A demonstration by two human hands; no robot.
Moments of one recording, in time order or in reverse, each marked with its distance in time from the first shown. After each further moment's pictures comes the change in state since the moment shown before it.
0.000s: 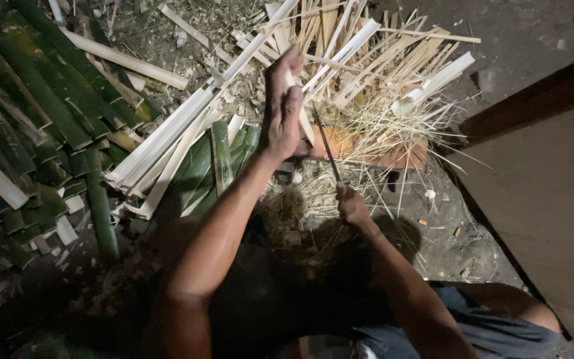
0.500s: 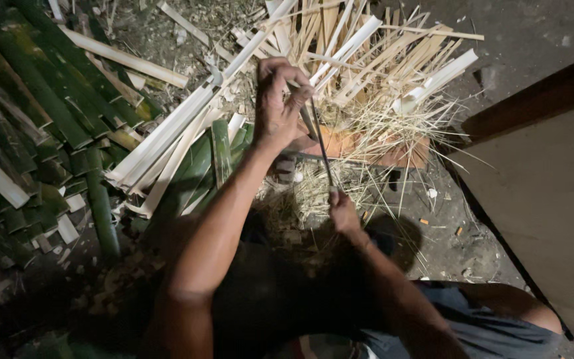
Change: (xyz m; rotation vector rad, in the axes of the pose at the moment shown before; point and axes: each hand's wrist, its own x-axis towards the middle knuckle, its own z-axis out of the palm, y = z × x) left_hand -0.002 -0.022 -0.009 0.433 -0.052 0.116; right_hand -0.012 0.005 0.035 -0.006 0.088 -0.151
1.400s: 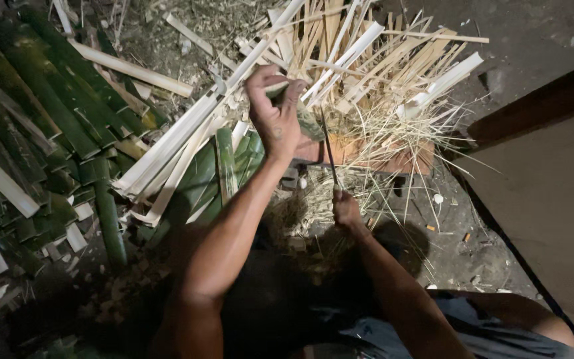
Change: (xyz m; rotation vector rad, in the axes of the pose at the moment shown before) left_hand 0.003 0.001 0.020 -0.127 0.335 -0.327; right_hand 0.036 -0.012 0.008 0.190 -0.060 0.359
